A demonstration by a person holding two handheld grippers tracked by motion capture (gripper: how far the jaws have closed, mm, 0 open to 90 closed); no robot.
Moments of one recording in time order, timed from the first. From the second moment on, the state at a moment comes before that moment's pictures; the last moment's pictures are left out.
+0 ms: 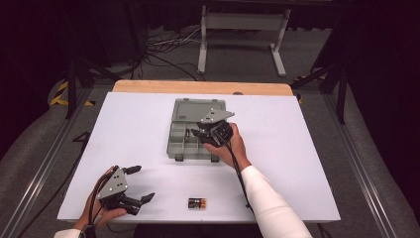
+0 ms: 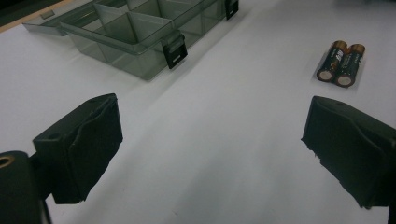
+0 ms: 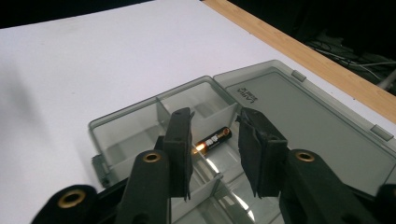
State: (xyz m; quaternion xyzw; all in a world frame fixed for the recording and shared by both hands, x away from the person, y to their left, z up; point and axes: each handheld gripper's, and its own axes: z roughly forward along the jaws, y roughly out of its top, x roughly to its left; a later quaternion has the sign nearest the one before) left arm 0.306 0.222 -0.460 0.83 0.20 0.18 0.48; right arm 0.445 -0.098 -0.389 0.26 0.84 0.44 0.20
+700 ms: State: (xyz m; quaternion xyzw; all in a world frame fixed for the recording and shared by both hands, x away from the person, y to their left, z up) left arm 0.307 0.220 -0.460 0.83 0.20 0.18 0.48; right arm 0.398 -0.116 -0.385 0.23 0.83 0.46 0.22
